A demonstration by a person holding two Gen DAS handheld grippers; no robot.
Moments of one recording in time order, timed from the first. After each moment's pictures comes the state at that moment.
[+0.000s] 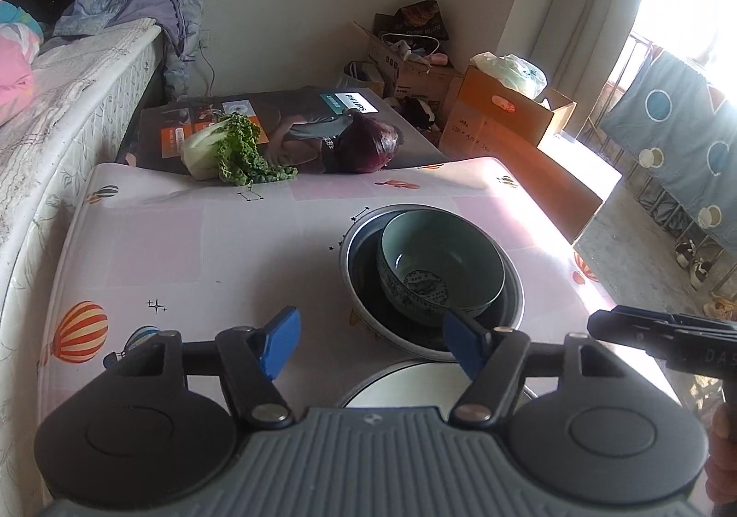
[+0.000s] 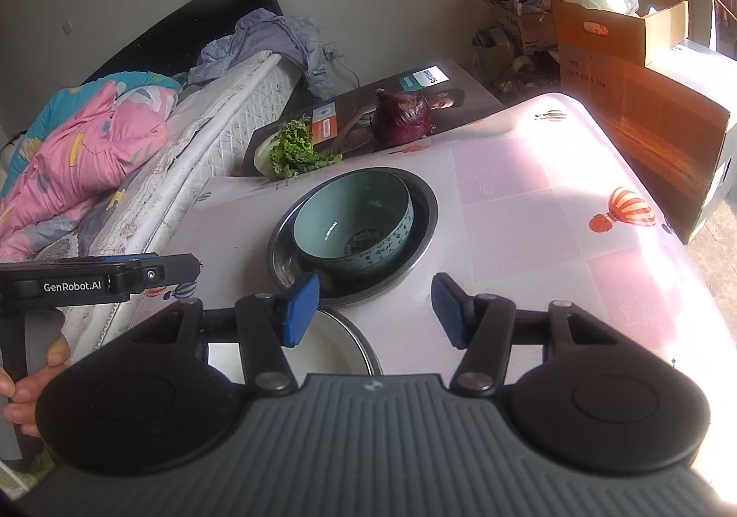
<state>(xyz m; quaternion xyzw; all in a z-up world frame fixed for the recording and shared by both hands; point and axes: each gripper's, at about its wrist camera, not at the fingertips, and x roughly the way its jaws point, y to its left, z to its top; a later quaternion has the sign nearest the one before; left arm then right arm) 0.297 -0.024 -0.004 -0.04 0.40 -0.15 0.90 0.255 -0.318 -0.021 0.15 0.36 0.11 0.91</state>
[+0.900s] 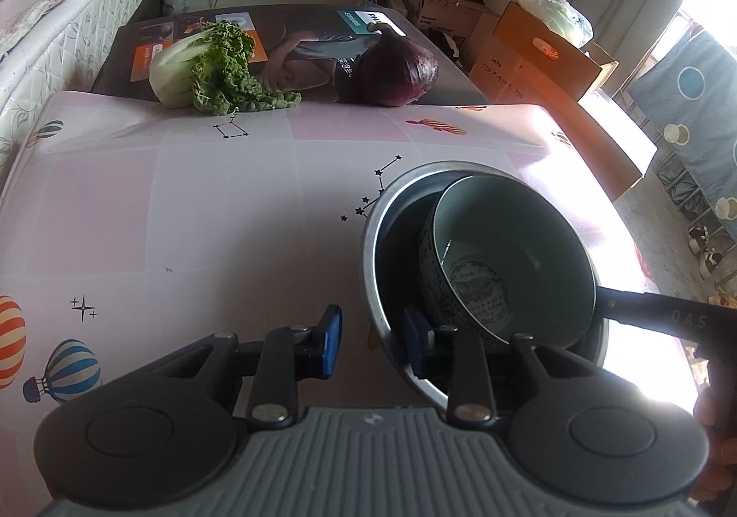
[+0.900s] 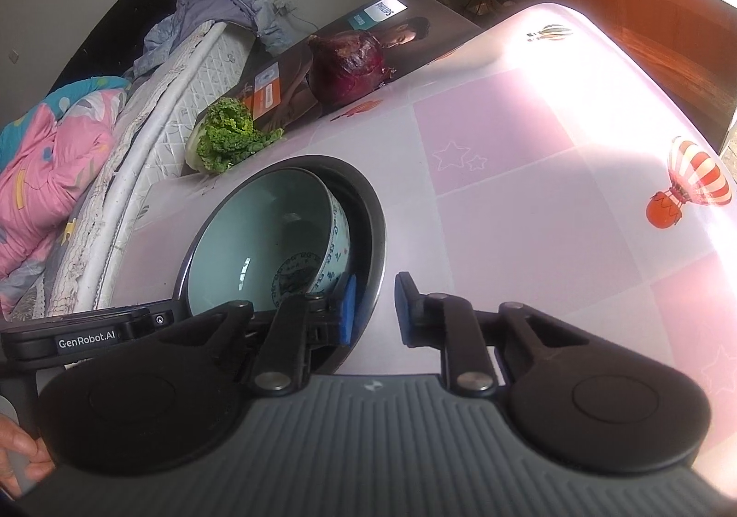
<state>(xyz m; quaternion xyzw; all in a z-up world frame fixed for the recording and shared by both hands) 0.390 -0.038 -0.075 -0.06 0.49 -0.14 0.86 0.385 -0.323 -0.107 0.21 0.44 0.10 0.87</state>
